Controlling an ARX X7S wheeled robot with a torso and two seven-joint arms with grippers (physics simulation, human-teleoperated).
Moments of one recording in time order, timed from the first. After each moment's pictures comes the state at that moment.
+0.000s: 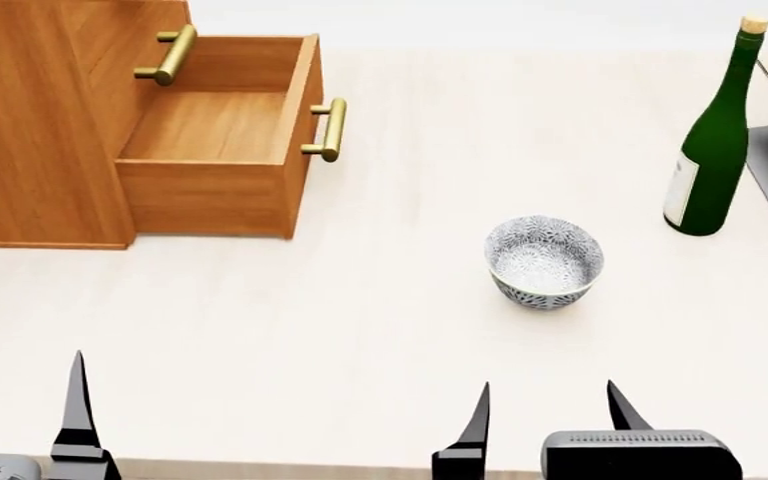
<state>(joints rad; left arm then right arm) -0.02 -0.18 0.06 0.47 -0.01 -0.27 -0.15 0.11 0.16 -0.07 -0.42 0.11 0.52 0.11</state>
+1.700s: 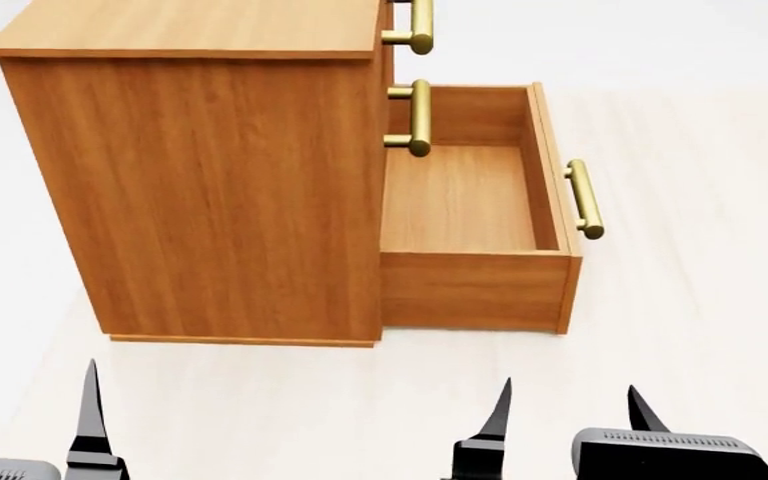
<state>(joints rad) -0.02 -0.23 0.12 0.43 -0.02 -0.25 -0.21 0.11 0.18 -0.04 -0.41 0.21 0.52 0.18</state>
